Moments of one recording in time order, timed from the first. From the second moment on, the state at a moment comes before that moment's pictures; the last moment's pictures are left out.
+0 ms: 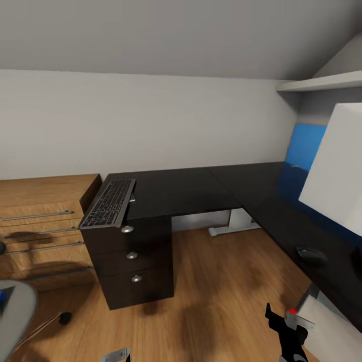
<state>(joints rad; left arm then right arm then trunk) -0.12 -0.05 -0.08 -0.58 0.22 -0.21 0.20 -0.49 -0.12 -0.12 -0.11 -0.28 -0.64 -0.10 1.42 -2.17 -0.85</state>
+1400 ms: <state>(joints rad) -0.12 -0.05 -0.08 -0.58 0.22 -0.21 0.20 -0.49 -0.12 -0.13 -0.09 -0.22 -0.64 -0.10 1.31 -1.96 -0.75</state>
